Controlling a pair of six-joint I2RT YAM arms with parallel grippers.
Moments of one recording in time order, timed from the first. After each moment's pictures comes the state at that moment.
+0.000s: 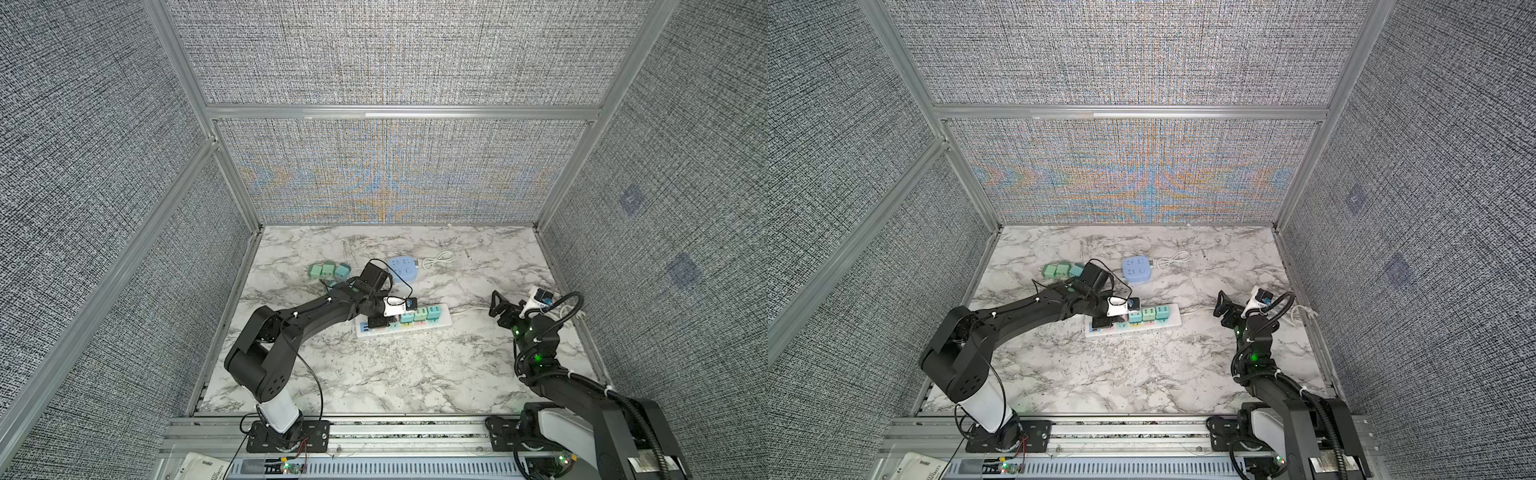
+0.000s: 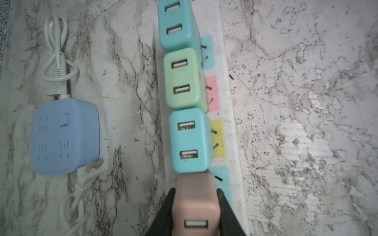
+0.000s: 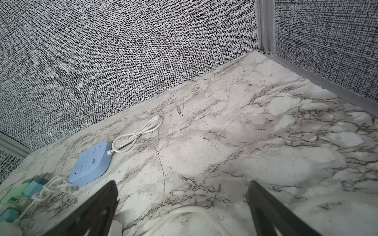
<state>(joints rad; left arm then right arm) -0.66 1.70 1.08 -0.41 0.29 0.92 0.03 1.10 0.13 0.79 0.04 0.43</state>
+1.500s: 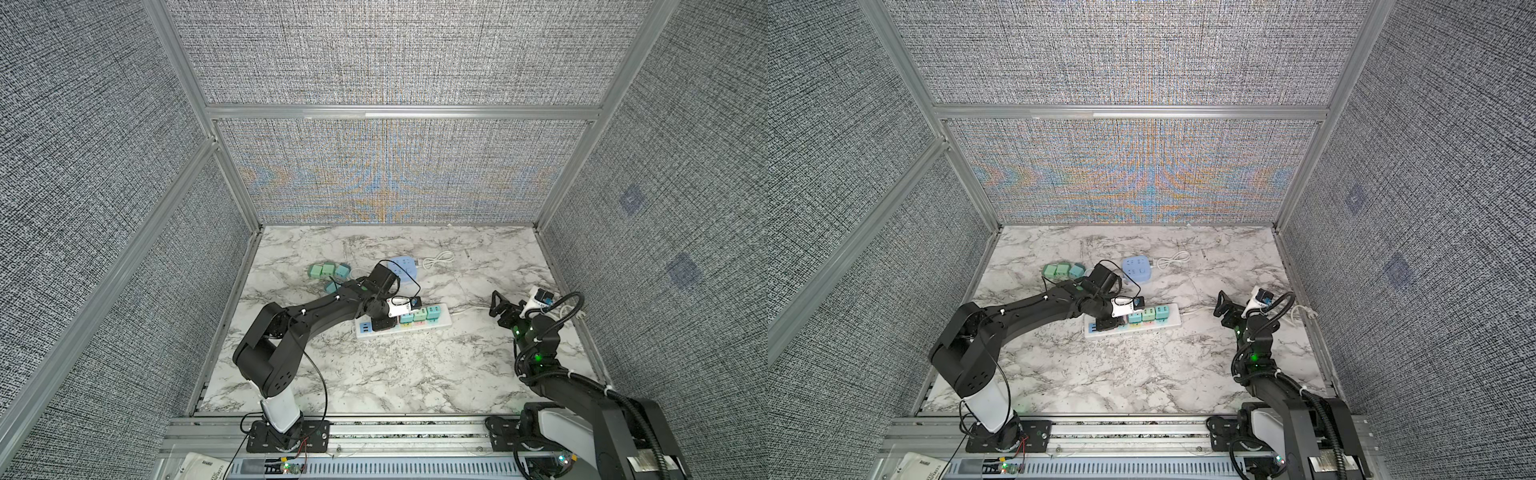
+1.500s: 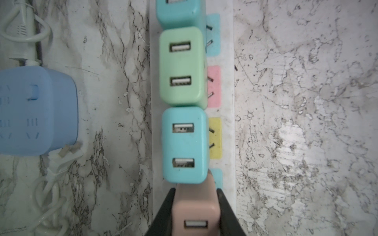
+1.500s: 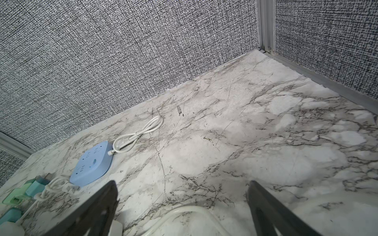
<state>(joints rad) -0.70 1.75 1.14 -0.52 0.21 0.78 0.02 1.10 0.13 0.79 0.03 0.44</state>
